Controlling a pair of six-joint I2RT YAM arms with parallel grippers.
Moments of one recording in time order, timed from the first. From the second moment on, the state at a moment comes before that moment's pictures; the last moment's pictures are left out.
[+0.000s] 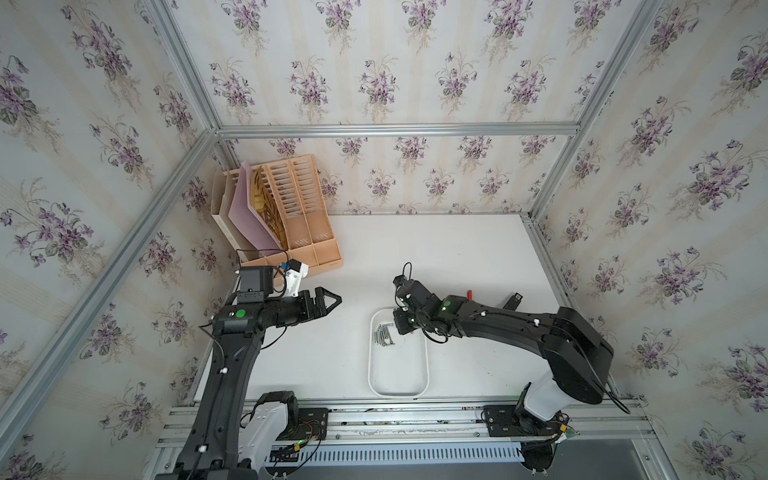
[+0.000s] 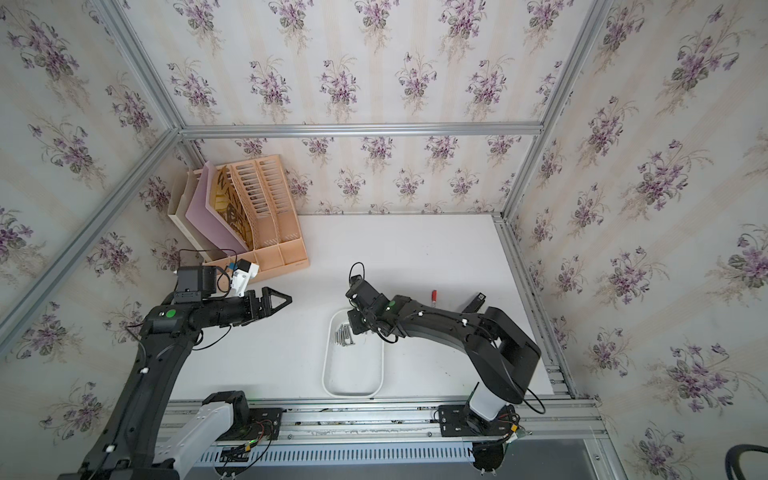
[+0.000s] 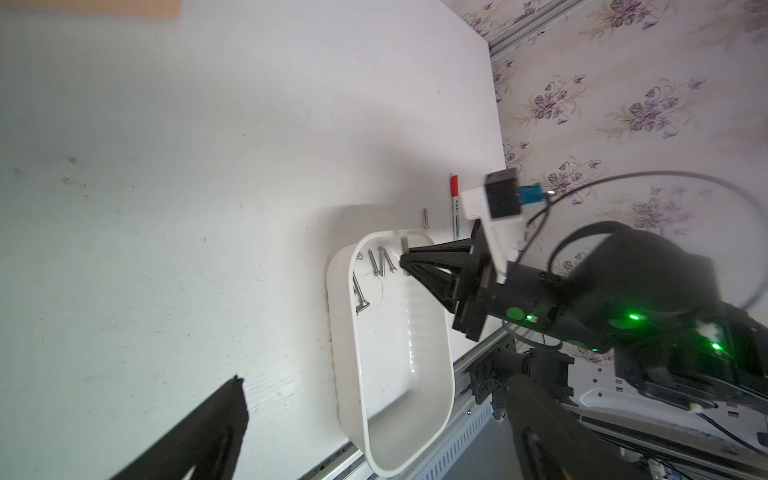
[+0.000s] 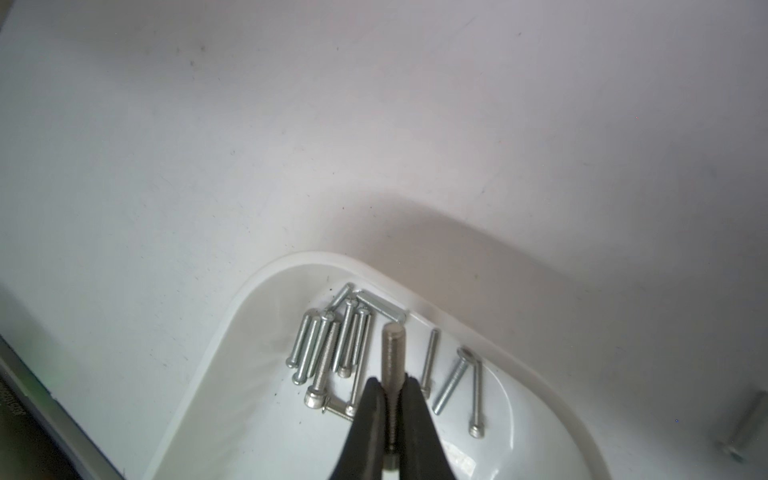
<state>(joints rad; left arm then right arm) 0.07 0.97 0.94 -0.96 0.73 -0.25 0.95 1.57 0.98 -0.33 0.06 0.48</state>
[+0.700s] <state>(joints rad) -0.10 0.98 0.94 -0.98 0.70 -0.25 0.58 1.53 0.84 -0.38 0.09 0.65</state>
